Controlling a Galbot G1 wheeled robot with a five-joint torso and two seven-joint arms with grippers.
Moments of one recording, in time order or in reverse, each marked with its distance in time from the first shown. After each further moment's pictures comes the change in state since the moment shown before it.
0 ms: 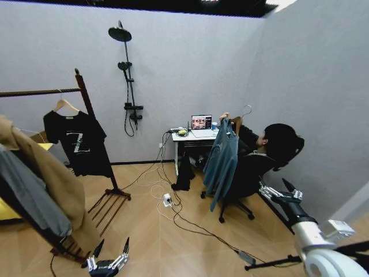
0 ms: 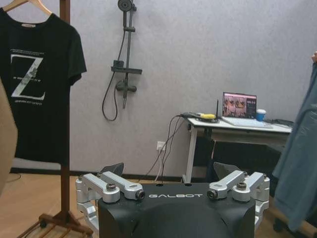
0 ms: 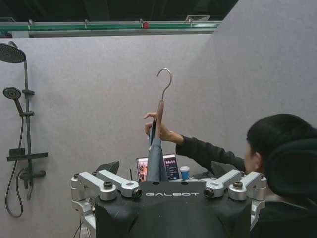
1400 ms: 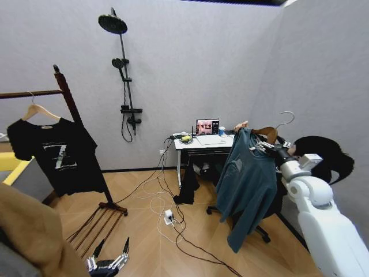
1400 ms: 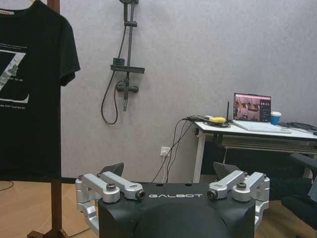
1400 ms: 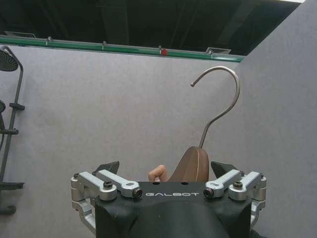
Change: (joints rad) left arm 0.000 0.000 0.000 0.000 0.000 0.000 0.000; right arm 0.636 -0.329 -0.285 -0.476 -0.009 0.029 0.053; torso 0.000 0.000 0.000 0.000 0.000
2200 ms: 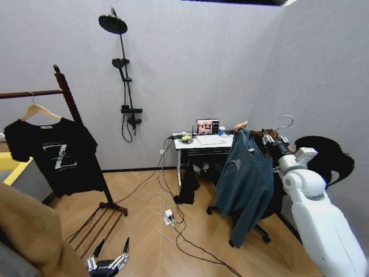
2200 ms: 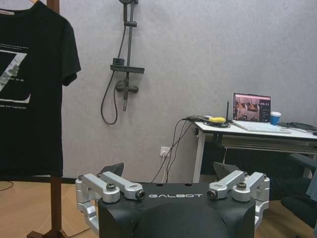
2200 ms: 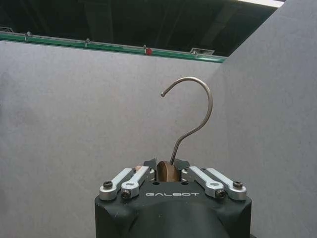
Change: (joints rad) left arm 0.000 0.000 0.000 0.000 0.000 0.000 0.000; right arm 0.003 0.010 0.006 -0.028 -0.020 0.015 0.039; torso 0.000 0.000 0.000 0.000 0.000
